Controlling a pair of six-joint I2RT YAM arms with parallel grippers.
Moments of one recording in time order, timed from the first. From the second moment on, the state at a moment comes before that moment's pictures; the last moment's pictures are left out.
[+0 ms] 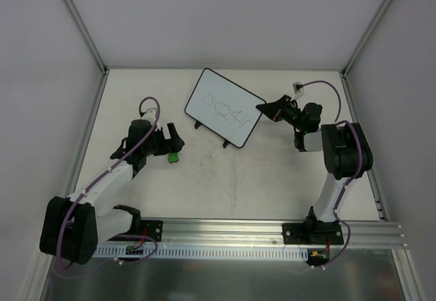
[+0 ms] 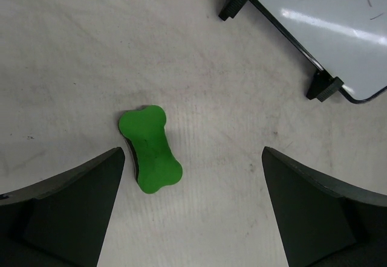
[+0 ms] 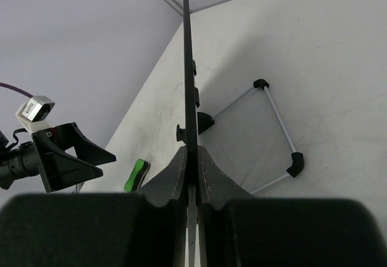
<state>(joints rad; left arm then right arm) -0.24 1.09 0.53 -0.06 0.15 -0.43 0.10 1.91 0.77 1.19 -0.77 0.85</state>
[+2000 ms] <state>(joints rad) -0.43 1.55 0.80 -0.28 -0.25 -0.47 0.10 1.90 0.77 1.18 -0.77 0.85</state>
